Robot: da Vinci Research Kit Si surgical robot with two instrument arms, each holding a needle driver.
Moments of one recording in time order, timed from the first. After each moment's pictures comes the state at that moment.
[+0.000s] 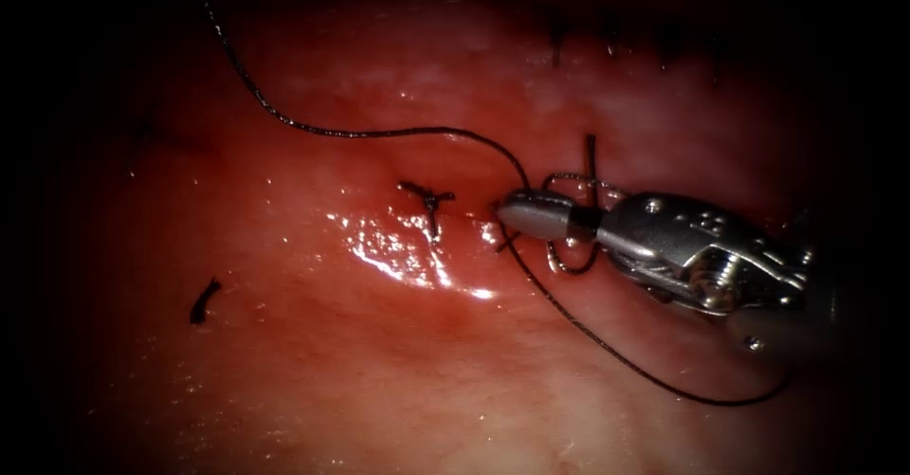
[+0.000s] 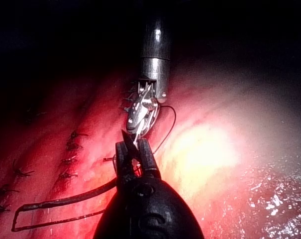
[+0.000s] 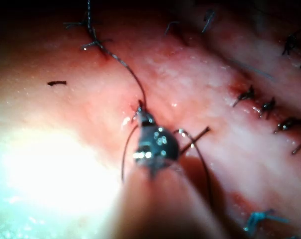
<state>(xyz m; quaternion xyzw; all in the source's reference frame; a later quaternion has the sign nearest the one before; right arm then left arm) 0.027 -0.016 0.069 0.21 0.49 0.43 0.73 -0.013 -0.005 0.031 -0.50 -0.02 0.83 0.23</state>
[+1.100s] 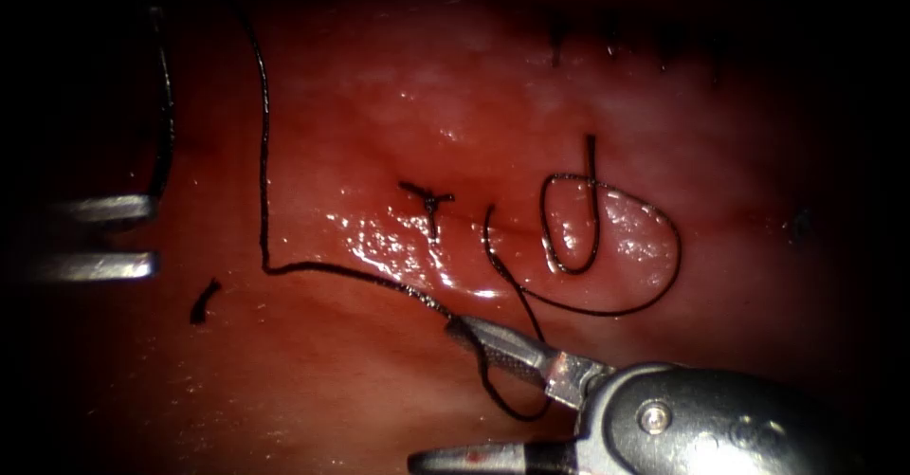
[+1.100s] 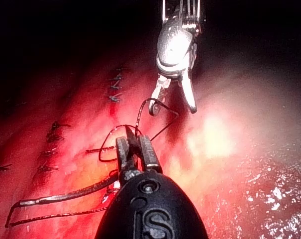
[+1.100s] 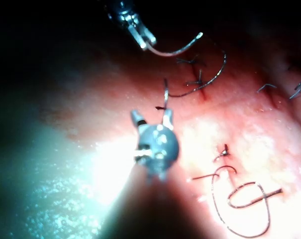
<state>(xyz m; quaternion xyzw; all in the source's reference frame) 0.030 -0.022 0.052 0.10 0.57 0.19 0.79 -0.013 -0.007 0.036 -0.50 -0.03 0.84 0.22</state>
